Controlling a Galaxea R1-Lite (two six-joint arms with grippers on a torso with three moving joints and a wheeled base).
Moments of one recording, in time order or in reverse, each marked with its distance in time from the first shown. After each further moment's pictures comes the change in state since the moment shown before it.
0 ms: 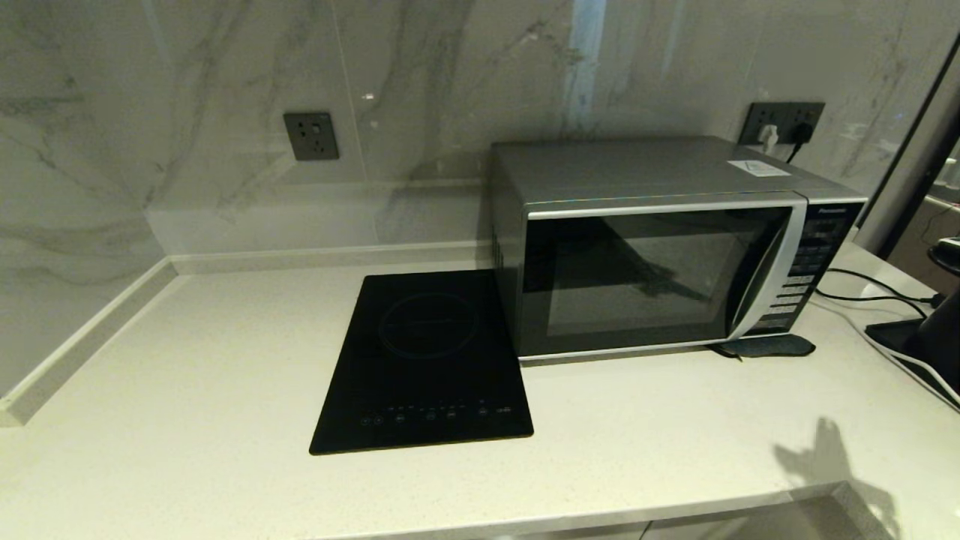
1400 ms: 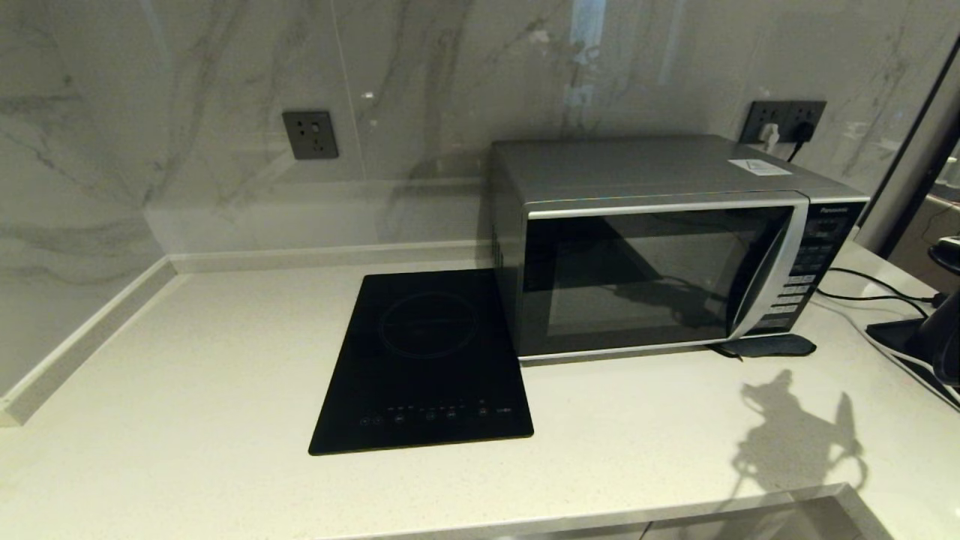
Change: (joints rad) left arm 0.000 0.000 0.000 0.000 0.000 0.000; right arm -0.054 0.299 0.059 -0.277 -0.083 -0.145
